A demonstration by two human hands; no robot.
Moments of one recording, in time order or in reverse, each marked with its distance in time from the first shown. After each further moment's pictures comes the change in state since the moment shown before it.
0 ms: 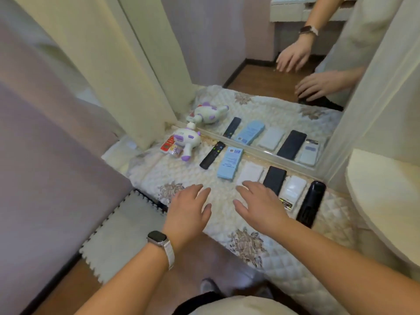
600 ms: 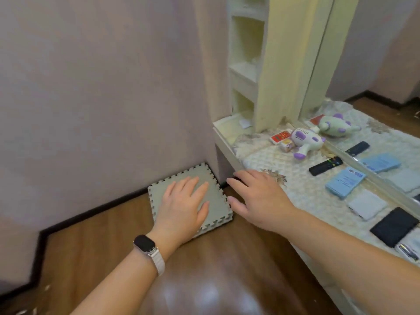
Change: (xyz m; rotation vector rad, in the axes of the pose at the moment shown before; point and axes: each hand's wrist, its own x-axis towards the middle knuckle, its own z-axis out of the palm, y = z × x) left_hand -0.277 -0.160 -0.090 0.154 0.248 -0.480; right_hand -0.002 -0.315 0.014 -0.121 0.034 -0.751
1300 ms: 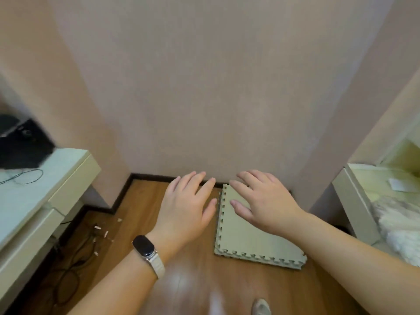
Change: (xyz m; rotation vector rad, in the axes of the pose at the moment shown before) left_hand -0.186 -0.291 -0.083 0.094 0.146 -0.519; right_hand 0.214 -0.322 0.072 0.015 0.052 -0.605
